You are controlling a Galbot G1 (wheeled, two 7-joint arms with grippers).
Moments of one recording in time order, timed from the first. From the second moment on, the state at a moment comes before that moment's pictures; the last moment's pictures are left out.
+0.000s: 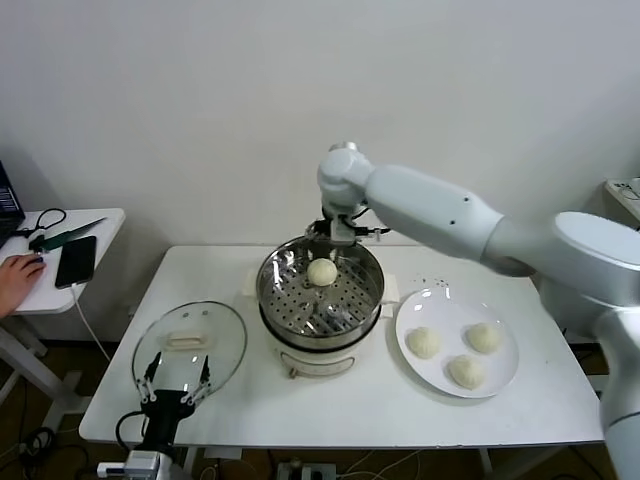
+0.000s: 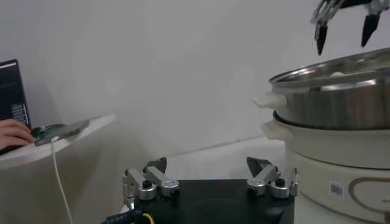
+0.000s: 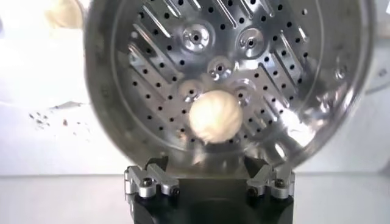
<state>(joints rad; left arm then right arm) 1.67 -1.47 -0.65 -1.98 0.09 -0.07 -0.03 0.55 1.17 -1.14 1.16 -0.35 0.49 -1.10</state>
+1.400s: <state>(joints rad) 1.70 -1.47 -0.65 -1.98 0.08 -0.07 0.00 0.10 0.73 -1.01 1.21 0.15 -0.22 -1.07</state>
